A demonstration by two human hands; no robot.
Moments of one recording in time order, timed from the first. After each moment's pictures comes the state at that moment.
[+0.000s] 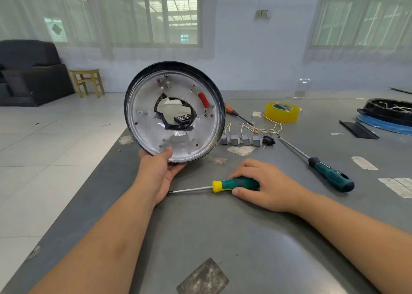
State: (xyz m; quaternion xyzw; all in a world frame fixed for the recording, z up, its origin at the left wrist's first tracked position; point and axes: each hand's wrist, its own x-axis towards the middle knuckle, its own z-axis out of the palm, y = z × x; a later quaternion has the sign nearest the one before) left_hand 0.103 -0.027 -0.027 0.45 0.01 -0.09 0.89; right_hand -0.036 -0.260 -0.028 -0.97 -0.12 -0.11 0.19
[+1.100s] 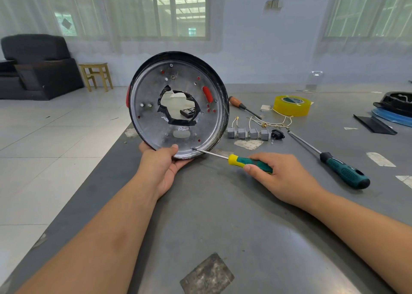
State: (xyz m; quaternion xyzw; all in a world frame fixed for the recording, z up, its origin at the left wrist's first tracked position) left_hand 0.104 -0.023 -0.028 0.45 0.02 -0.09 0.89; right_hand -0.038 -0.263 -0.031 -0.96 0.01 -0.18 0.23
